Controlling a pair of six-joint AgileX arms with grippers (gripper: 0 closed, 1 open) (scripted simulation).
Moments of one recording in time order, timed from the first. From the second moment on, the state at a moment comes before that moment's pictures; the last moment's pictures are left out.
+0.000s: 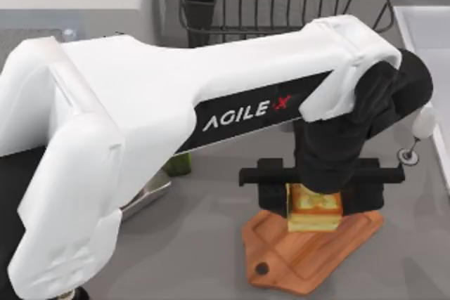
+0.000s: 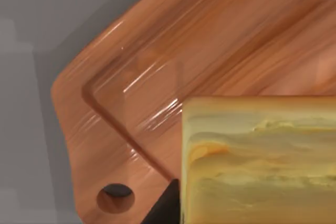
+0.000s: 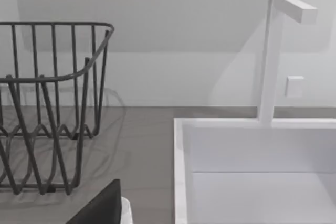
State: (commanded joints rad) left arm -1.01 2.25 1.93 -1.24 0.00 -0.98; right arm 0.00 0.00 0.00 0.00 0.00 0.00
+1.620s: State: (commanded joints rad) left arm -1.00 2.29 1.80 -1.08 0.00 -0.97; right arm 0.00 0.00 0.00 0.00 0.00 0.00
